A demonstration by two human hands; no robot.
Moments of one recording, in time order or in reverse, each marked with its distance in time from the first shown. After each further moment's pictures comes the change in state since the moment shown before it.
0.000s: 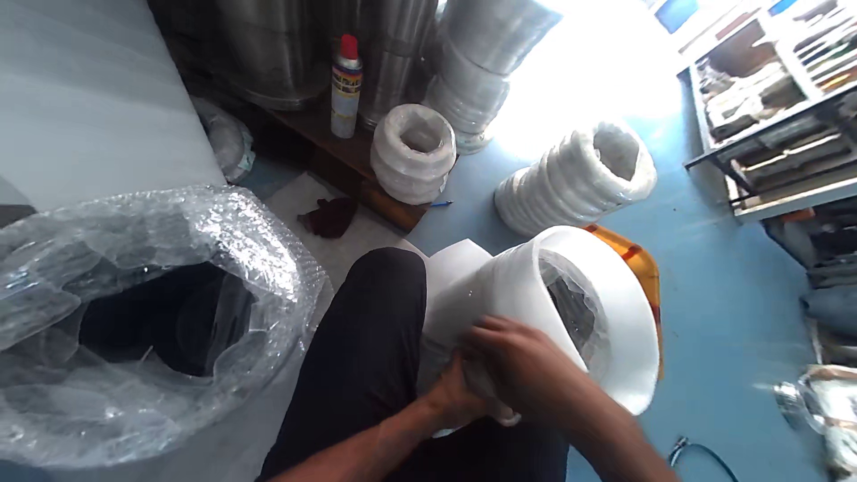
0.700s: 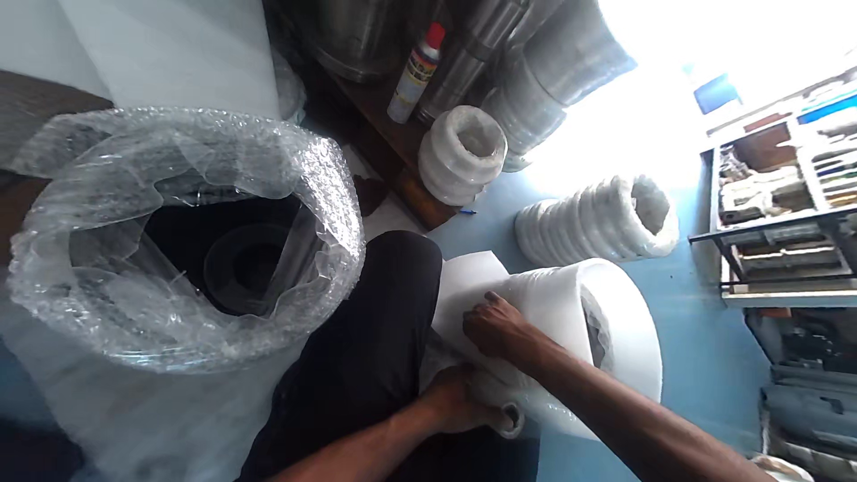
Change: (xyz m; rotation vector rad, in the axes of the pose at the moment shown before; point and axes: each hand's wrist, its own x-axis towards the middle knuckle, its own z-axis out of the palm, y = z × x) left_hand -0.019 0.001 -0.007 0.133 -0.007 -0.012; right_hand 0.099 0.031 0.048 -0.666 -0.809 0.054
